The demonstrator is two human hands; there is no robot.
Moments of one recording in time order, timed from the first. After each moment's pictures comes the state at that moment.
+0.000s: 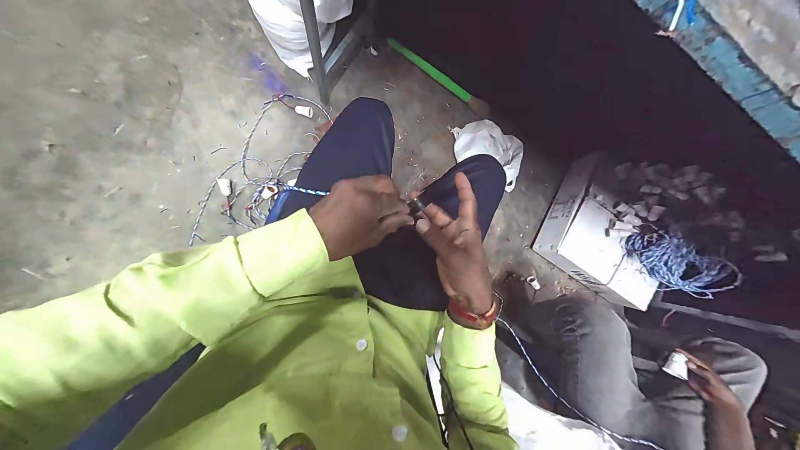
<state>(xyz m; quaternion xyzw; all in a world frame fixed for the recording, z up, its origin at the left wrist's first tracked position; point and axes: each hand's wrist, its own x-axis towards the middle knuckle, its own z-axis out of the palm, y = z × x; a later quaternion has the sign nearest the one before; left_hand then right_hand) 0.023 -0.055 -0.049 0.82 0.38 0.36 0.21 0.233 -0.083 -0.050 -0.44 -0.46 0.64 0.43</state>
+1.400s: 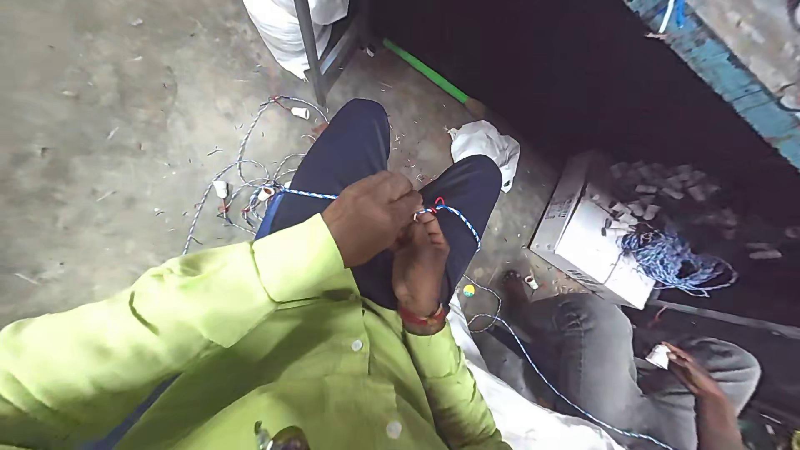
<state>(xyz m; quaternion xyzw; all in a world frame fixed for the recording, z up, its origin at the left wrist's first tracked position) 0.043 -0.050 -0.042 0.86 0.36 0.35 0.10 0.170 -0.105 -0.080 -0.45 -0.23 0.60 0.62</state>
